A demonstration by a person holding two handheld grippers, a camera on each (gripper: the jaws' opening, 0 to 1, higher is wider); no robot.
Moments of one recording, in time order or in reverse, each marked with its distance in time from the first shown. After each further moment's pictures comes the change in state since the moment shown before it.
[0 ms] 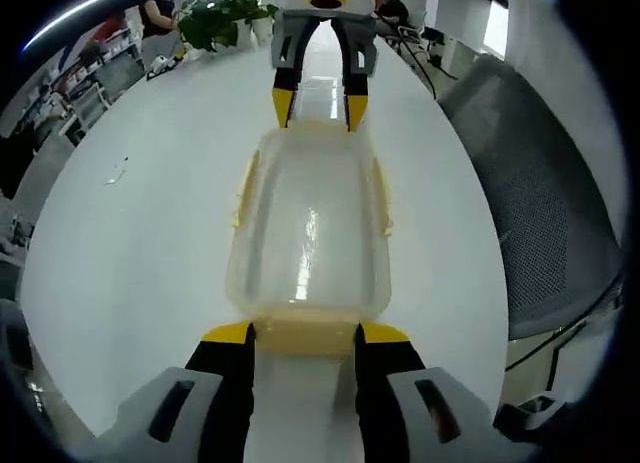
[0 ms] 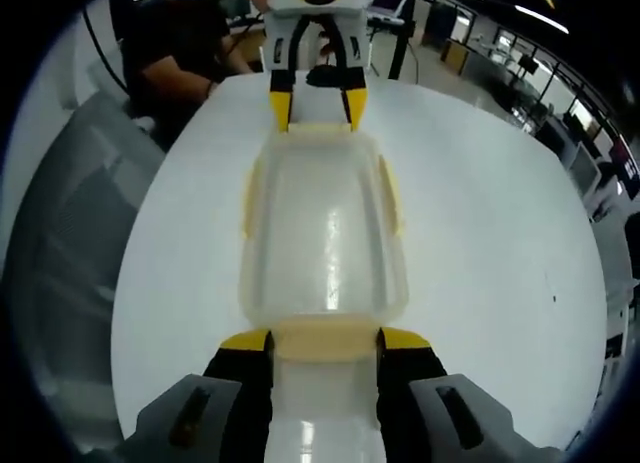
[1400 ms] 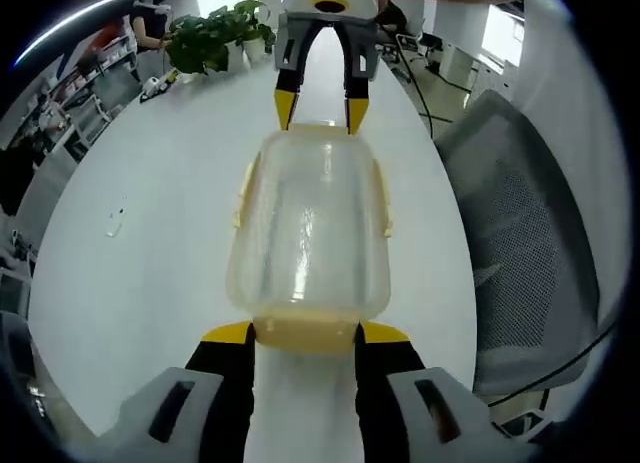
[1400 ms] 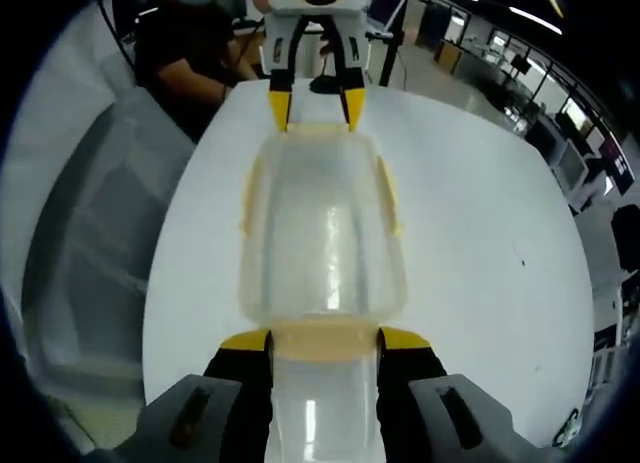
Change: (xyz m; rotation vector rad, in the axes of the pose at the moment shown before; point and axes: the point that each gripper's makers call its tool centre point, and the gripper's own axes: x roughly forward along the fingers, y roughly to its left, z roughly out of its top) left arm -0.010 -0.018 0.088 0.008 -0.022 0.002; right arm -0.078 0.012 -0.043 0.006 0.009 -0.027
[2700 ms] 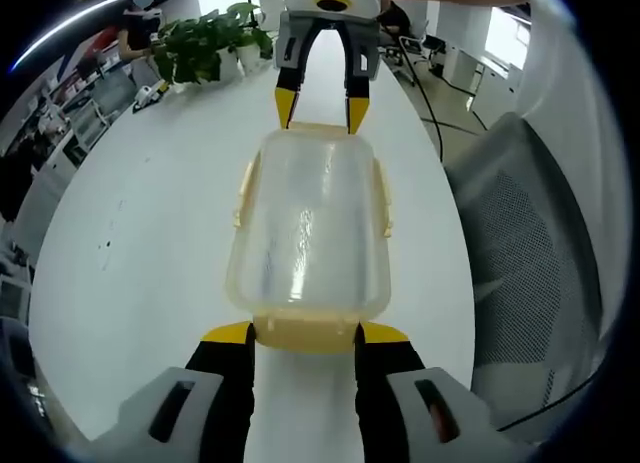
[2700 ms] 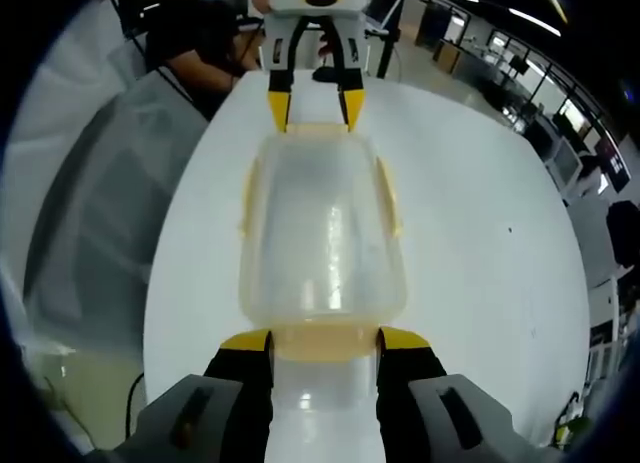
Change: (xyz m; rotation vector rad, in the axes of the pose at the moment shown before) left arm 0.034 -0.009 0.063 -0.006 -0.005 0.009; right arm -0.035 0.002 -0.063 -0.009 0.007 -0.017
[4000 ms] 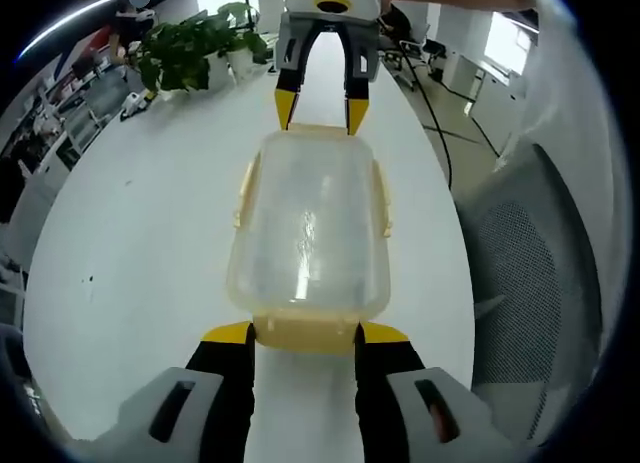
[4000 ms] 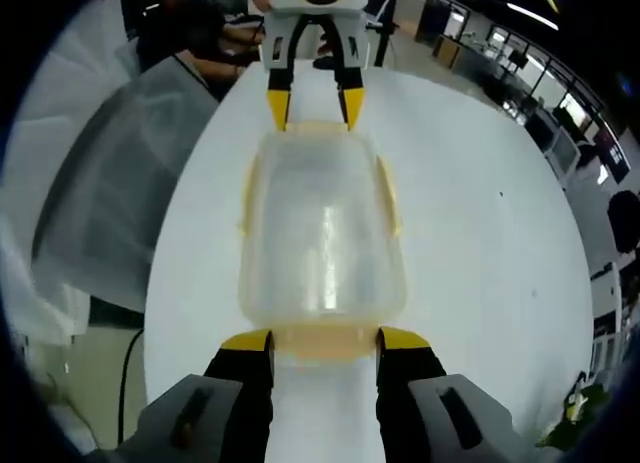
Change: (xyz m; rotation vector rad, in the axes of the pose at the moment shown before) left arm 0.039 -0.007 0.058 -0.008 -0.011 -0.024; right arm -0.027 0.000 -0.064 0.011 0.015 0.020
